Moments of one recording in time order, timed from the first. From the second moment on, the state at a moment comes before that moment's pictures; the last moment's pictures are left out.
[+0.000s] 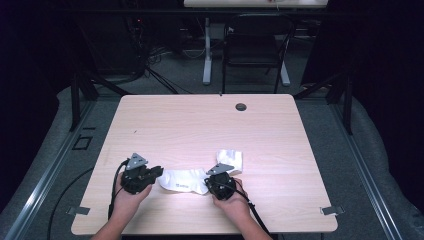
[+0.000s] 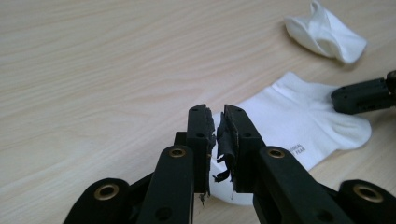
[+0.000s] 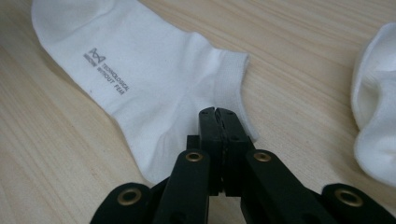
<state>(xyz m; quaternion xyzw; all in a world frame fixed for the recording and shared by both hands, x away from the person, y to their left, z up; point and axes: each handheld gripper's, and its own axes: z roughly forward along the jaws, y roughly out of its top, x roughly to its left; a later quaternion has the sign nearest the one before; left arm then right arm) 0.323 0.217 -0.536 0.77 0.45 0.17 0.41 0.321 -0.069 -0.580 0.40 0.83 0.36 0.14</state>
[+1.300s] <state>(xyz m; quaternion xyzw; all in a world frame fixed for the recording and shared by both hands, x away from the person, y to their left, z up) 0.319 0.202 -0.578 0.84 0.38 0.13 0.35 0.318 -0.087 -0.577 0.40 0.84 0.35 0.14</state>
